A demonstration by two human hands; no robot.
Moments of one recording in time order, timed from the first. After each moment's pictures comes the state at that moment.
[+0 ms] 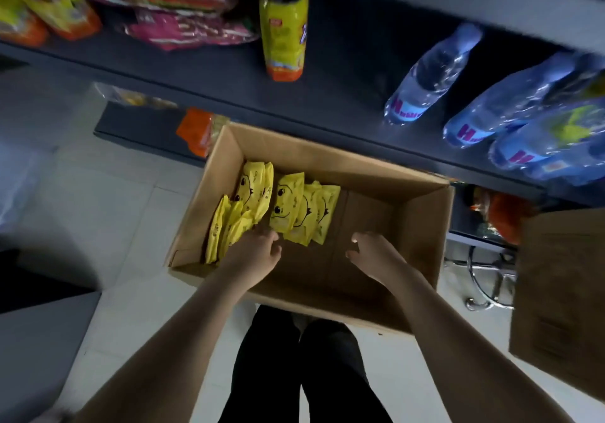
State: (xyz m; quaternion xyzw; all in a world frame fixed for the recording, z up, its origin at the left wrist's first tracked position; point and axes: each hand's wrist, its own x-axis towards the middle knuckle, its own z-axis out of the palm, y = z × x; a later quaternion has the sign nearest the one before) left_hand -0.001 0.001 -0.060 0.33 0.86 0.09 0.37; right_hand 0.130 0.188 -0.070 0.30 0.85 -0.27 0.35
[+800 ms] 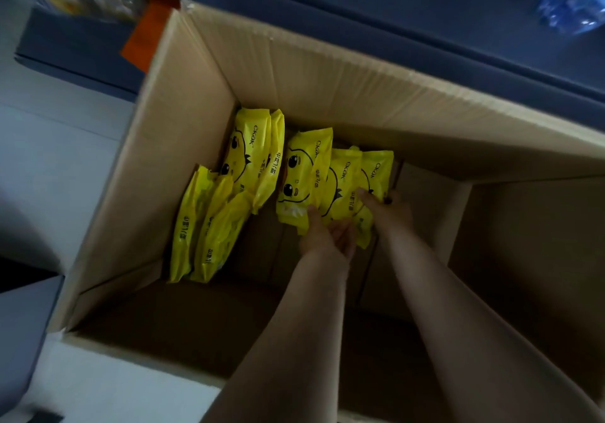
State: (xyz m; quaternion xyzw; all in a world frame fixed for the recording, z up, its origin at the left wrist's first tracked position) left_hand 0.022 0.099 -0.235 -0.56 0.42 0.57 0.43; right_hand 0.060 0.188 -0.263 0.65 0.54 -0.54 0.05
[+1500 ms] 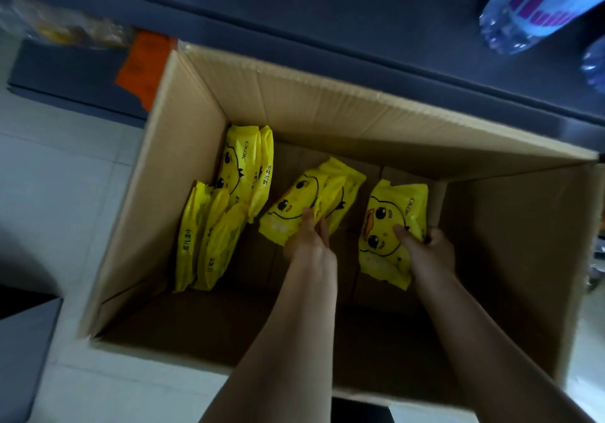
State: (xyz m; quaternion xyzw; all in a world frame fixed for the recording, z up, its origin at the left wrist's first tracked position) left_hand 0.010 0.094 -0.218 -0.60 0.42 0.59 0.35; right_hand 0.133 0.193 -0.210 0.69 0.51 -0.51 0.00
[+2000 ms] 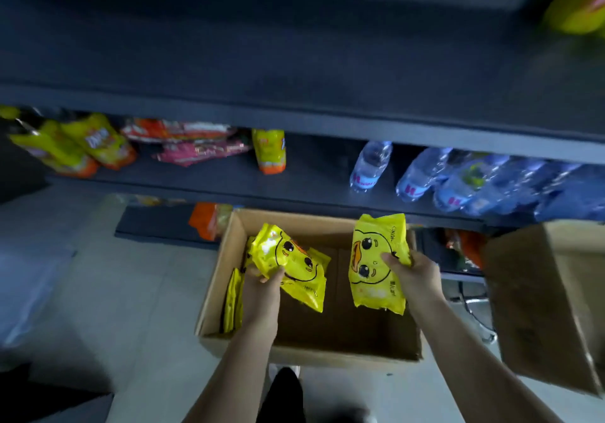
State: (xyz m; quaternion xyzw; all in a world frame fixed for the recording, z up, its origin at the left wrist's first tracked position) left_hand 0.018 0.027 0.063 -0.12 0.74 0.59 0.31; right_hand 0.160 0.197 0.070 0.61 0.59 -0.52 -0.13
